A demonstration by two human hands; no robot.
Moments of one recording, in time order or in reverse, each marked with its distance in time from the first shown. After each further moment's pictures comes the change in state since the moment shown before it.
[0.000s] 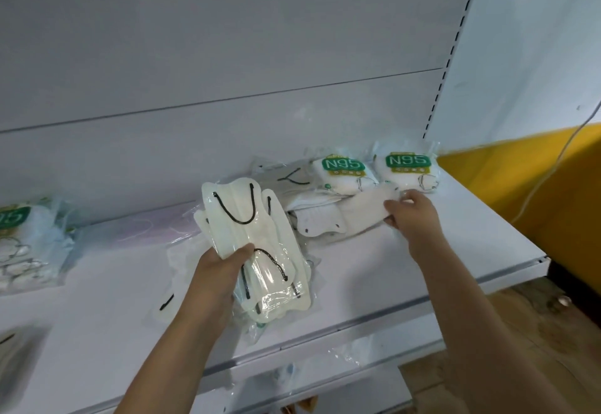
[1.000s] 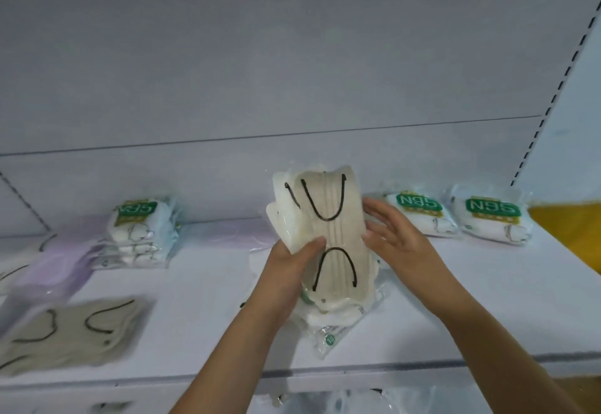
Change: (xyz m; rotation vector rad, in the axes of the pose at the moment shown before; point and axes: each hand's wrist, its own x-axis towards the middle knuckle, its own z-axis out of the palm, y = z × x) left_hand -0.014 0.032 -0.012 -0.062 -0.111 0.237; right_hand -0.103 -0.053 0.065 0.142 -0.774 -0.497
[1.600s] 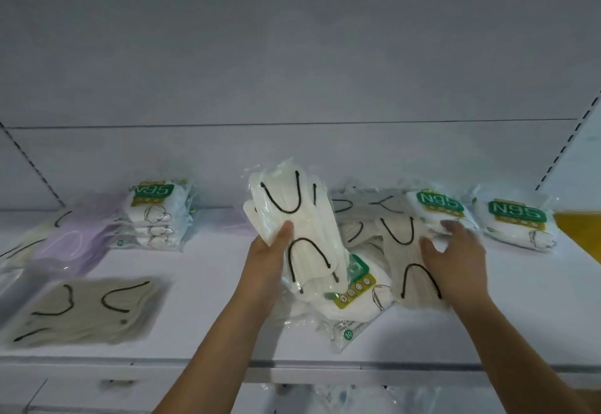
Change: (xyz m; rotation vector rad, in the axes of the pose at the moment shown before) left_hand 0.007 -0.010 -0.055 -0.074 0.142 0.038; right_hand 0.015 0.052 -0.026 -0.762 0.501 0.294
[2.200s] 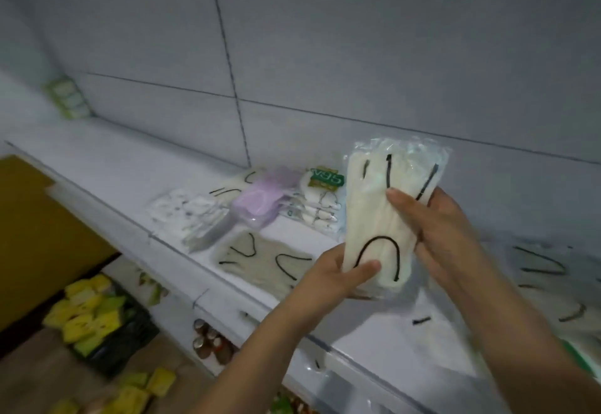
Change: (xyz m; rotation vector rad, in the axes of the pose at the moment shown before) left_hand -0.048 0.044 -0.144 0.240 0.110 -0.008; right_hand -0.092 -0.265 0.120 1.081 -0.904 -0.153
